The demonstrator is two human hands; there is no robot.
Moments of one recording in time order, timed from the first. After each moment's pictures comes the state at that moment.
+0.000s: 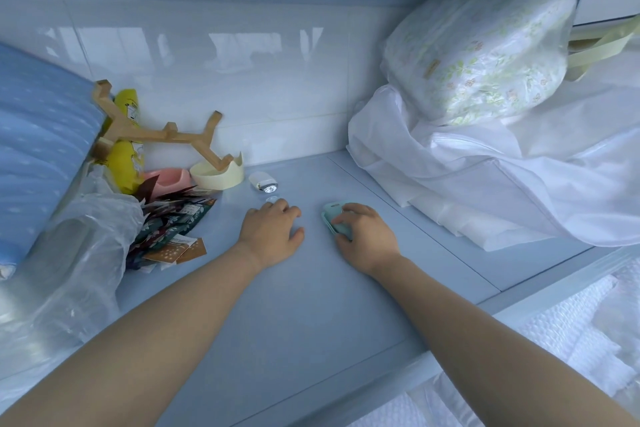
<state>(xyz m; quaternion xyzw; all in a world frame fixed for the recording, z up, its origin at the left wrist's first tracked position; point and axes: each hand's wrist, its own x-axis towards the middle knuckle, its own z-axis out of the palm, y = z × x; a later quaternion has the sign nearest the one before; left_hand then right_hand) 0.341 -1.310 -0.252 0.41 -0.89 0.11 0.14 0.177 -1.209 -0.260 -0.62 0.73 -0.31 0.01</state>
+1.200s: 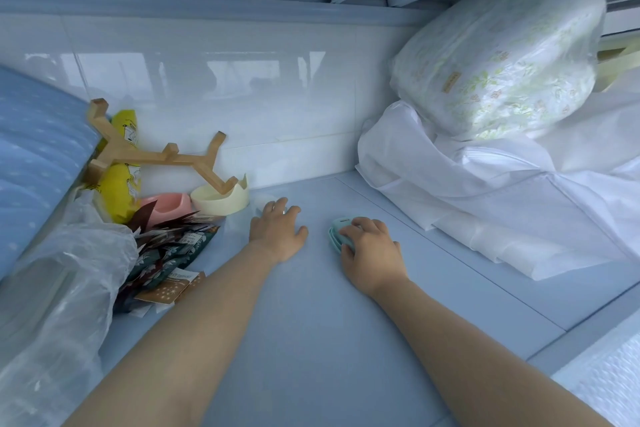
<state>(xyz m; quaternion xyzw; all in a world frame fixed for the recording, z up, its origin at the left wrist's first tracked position) 0.321 -1.403 -0.261 0.47 -0.87 0.05 0.15 0.193 -1.254 -0.267 -0.58 0.76 -0.29 -0.05</state>
